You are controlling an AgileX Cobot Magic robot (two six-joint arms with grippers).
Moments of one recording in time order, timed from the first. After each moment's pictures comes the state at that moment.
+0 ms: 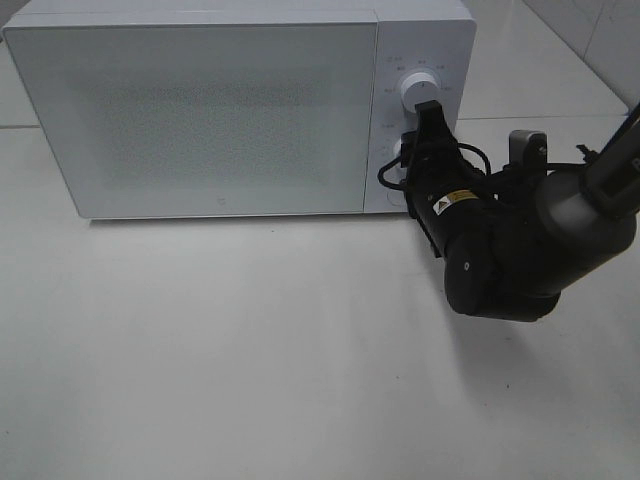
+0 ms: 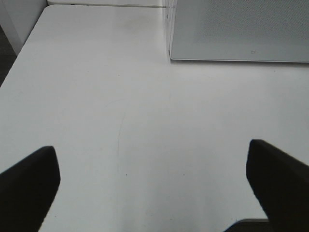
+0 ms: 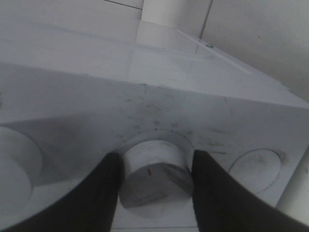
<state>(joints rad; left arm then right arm) 0.05 0.00 -0.52 -0.07 1.08 0.02 0.57 2.08 -0.77 0.58 -1.20 1.19</state>
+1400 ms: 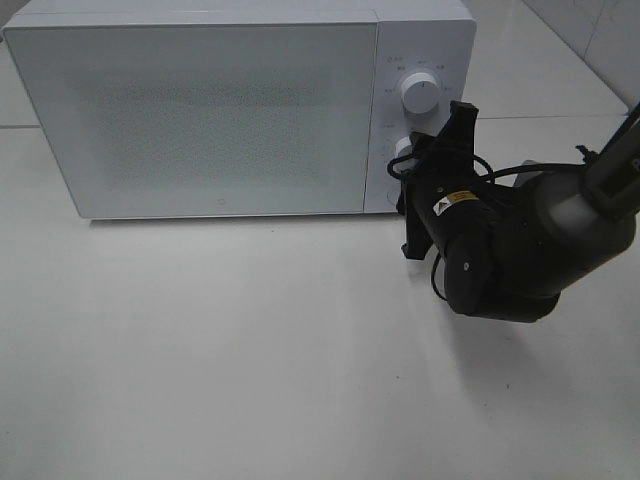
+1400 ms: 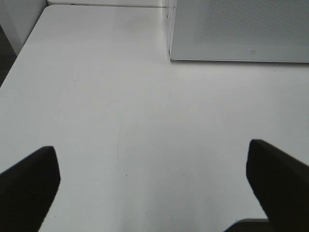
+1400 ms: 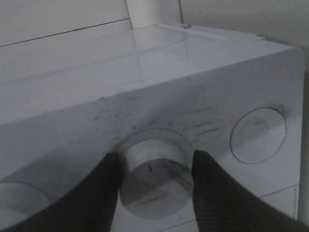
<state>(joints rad) 0.05 0.00 -0.52 -0.07 1.08 0.02 0.57 2.08 -0.77 0.60 -1.19 1.55</state>
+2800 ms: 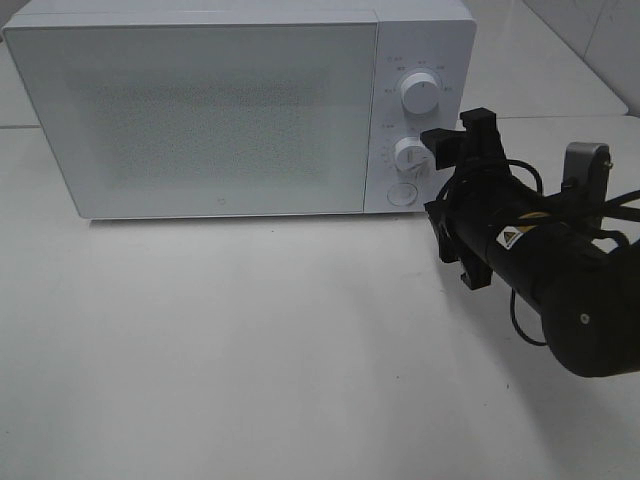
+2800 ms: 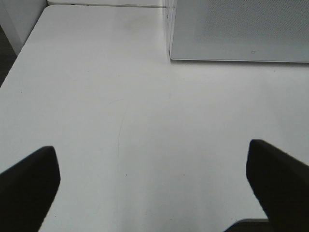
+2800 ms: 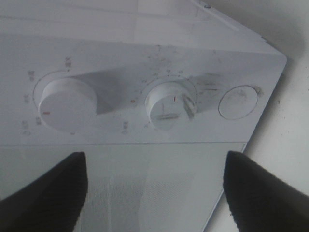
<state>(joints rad) 0.05 0.00 -0.52 -0.07 1.08 0.02 0.57 1.81 -0.46 0.38 -1.16 1.30</state>
